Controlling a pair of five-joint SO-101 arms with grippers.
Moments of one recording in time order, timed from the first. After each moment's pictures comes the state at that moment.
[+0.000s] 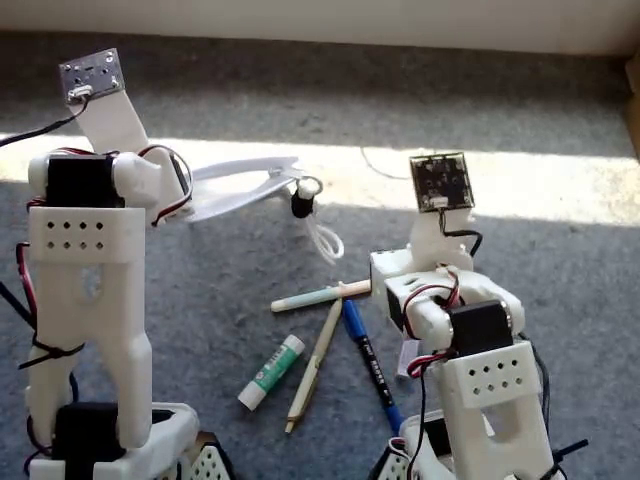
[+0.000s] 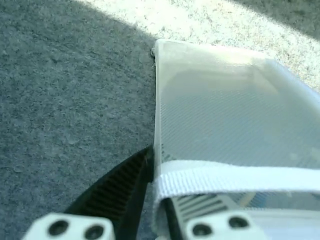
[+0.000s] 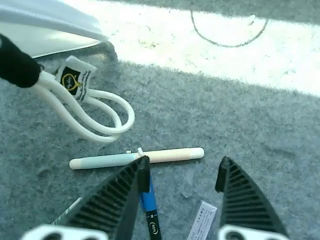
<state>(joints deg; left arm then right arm) -5.9 -16.8 -4.1 96.4 27.5 -15.6 -54.2 42.6 68.5 -3.7</state>
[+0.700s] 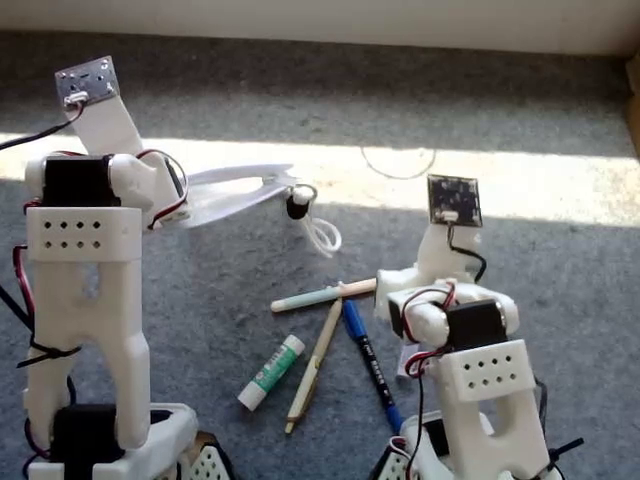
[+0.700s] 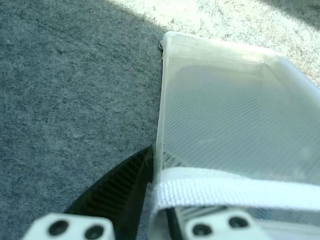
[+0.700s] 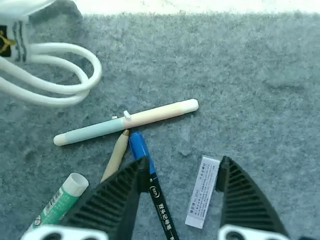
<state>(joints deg) -8.2 -16.8 -1.7 96.4 27.5 -14.3 -54.2 49.4 73.2 -11.5</state>
